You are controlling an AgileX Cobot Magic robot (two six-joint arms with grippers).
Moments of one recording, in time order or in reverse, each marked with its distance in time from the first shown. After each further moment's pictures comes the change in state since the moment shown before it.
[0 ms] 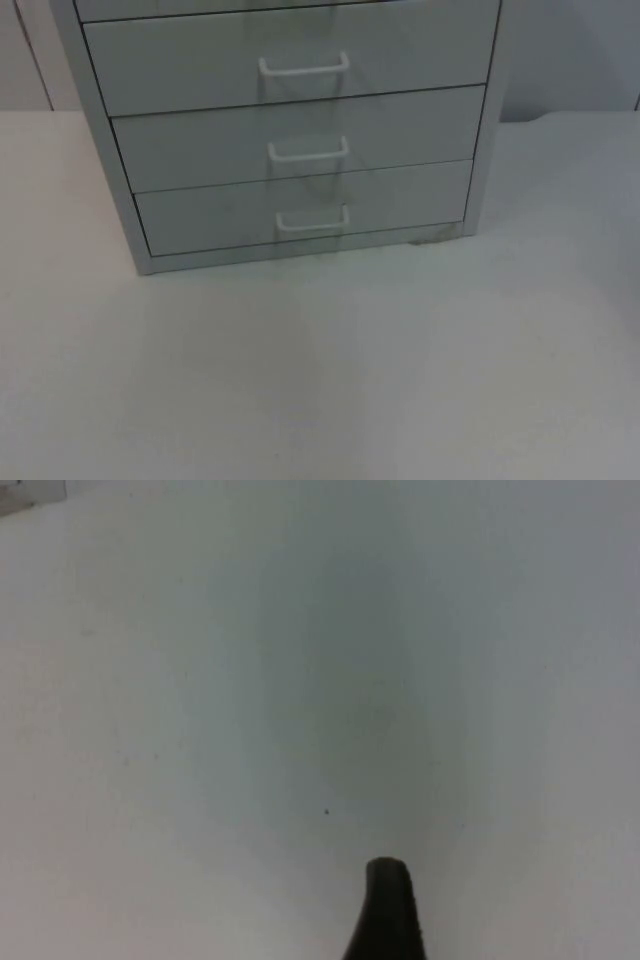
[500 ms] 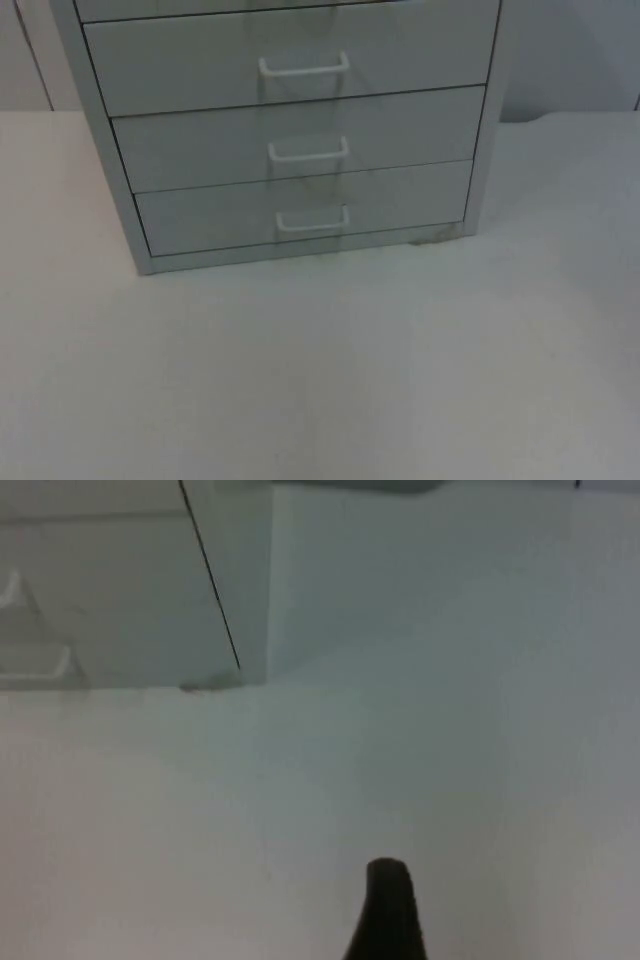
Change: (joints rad) right arm 0.000 -0.368 0.000 0.230 -0.041 -0.300; left arm 0.000 -0.418 0.002 -0.045 0.057 0.065
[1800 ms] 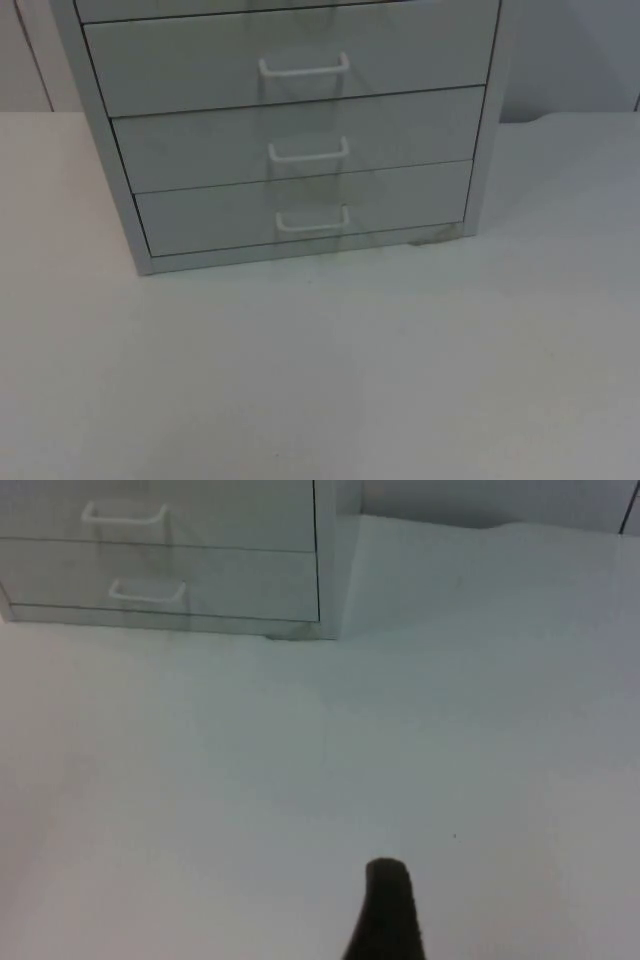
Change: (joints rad) right arm 0.000 -0.693 0.232 0.099 0.340 -0.127; left arm 0.003 -0.487 0.210 0.000 0.301 0.086
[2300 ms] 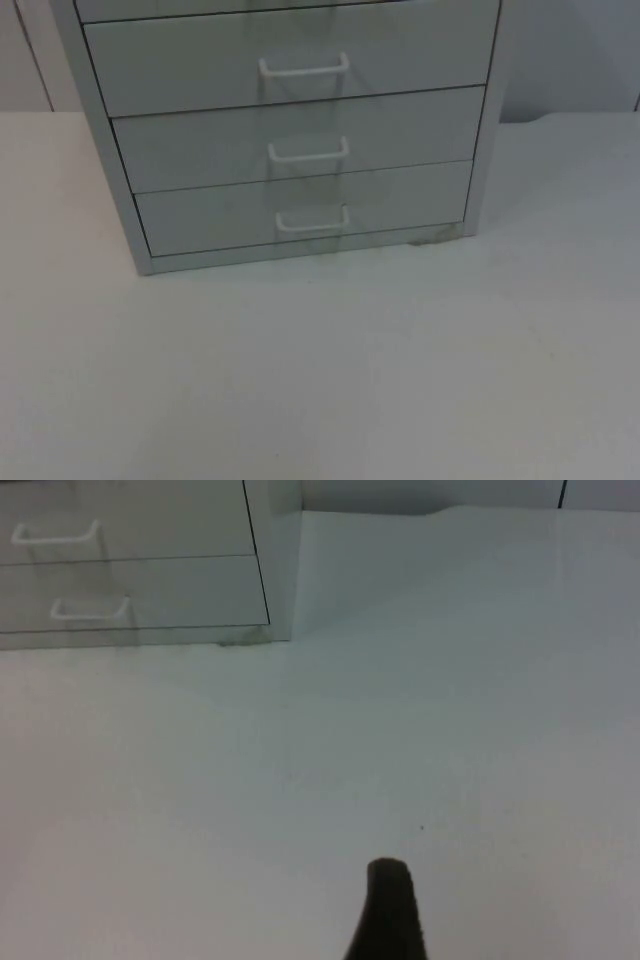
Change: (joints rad) right arm 0.000 0.000 0.000 -0.072 0.001 0.105; left arm 0.000 0.000 0.058 -0.007 -0.038 0.002
